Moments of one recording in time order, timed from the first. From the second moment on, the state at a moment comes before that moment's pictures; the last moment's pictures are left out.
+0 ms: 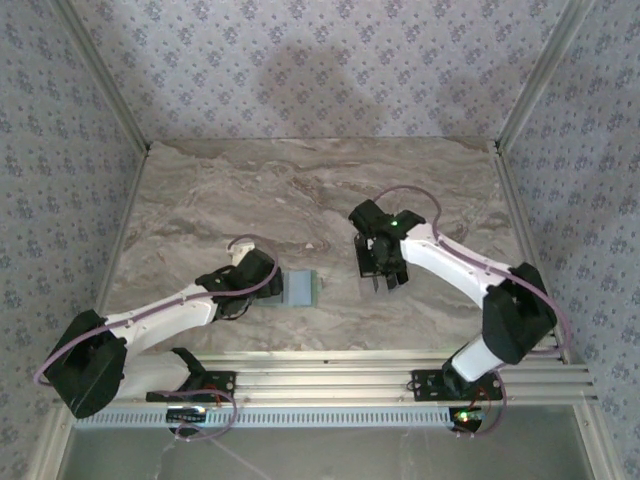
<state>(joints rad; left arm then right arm) -0.77 1.19 0.58 -0.41 -0.41 -0.78 0.66 1.52 1.16 -0.97 0.07 0.51</state>
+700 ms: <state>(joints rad) -0.76 1.13 0.55 -0.51 -0.45 -0.82 0.98 1.60 1.14 -0.48 -0.02 0.82</state>
